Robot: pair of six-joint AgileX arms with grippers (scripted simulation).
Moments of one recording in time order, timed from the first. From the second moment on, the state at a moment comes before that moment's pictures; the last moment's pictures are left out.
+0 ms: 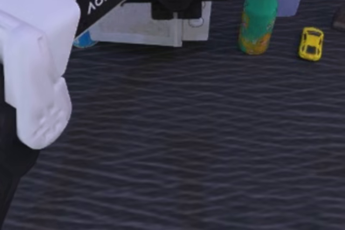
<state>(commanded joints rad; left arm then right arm) -0.60 2.41 2.35 -1.07 -0.29 -0.54 0.00 0.00 0.00 0.00 0.00 0.00</state>
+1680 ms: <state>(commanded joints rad) -0.59 2.27 2.11 -0.94 -0.24 -0.44 0.00 0.00 0.00 0.00 0.00 0.00</state>
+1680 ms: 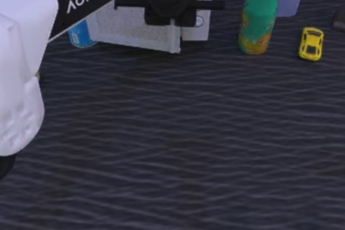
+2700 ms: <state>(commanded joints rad) -0.58 2.19 1.97 -0.87 -0.21 -0.37 0.00 0.00 0.00 0.00 0.00 0.00</state>
